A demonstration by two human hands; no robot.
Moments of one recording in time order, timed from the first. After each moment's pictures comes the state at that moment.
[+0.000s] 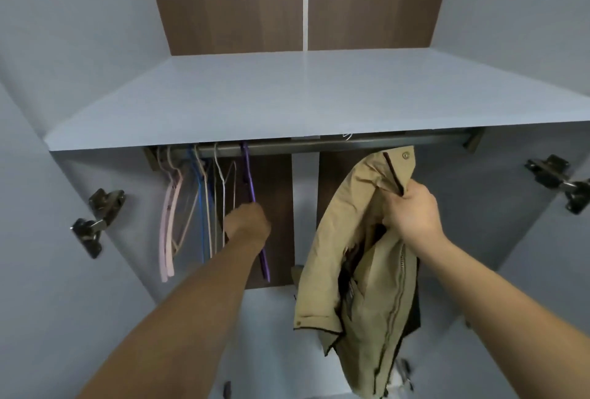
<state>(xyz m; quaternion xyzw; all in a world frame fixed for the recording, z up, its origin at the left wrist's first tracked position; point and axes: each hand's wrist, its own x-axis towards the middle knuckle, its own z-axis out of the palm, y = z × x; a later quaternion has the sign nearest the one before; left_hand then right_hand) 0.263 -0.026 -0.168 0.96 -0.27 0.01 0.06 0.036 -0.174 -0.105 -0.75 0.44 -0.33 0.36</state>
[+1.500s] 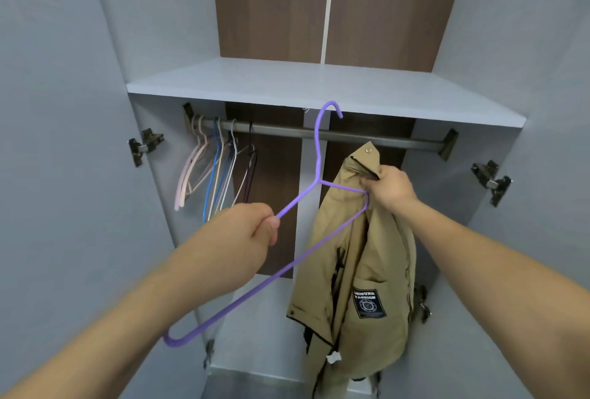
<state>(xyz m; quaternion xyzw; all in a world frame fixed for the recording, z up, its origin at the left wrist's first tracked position) -0.046 0.118 -0.038 0.87 -0.37 -0.05 0.32 -0.040 -0.212 -0.092 -0.88 0.32 -0.21 0.29</state>
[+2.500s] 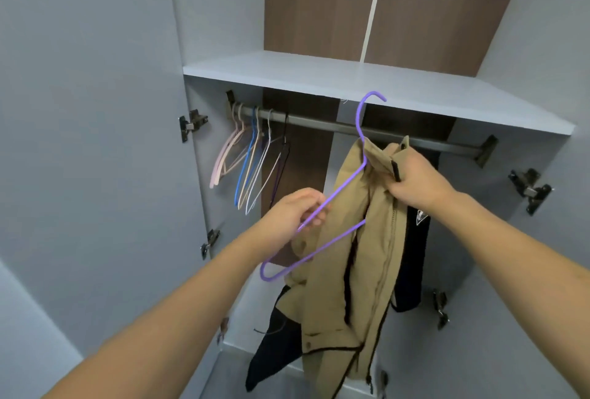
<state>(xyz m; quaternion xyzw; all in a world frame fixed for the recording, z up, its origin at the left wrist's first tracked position) -0.012 0.072 -0.111 0.67 -0.27 -0.23 0.65 -0.074 -0.162 -0.047 -0.97 -0.02 -0.21 0.15</state>
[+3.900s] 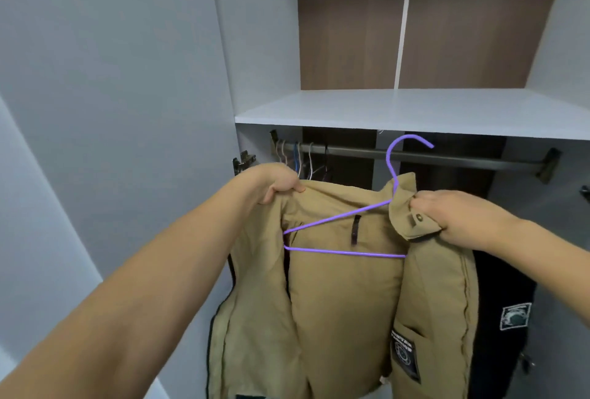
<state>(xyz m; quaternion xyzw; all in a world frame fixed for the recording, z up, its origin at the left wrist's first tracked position) 0.062 0.122 0.002 0.89 -0.11 -0.20 0.40 -0.084 -0.163 -0.053 -0.98 -0.15 -0.10 -0.03</state>
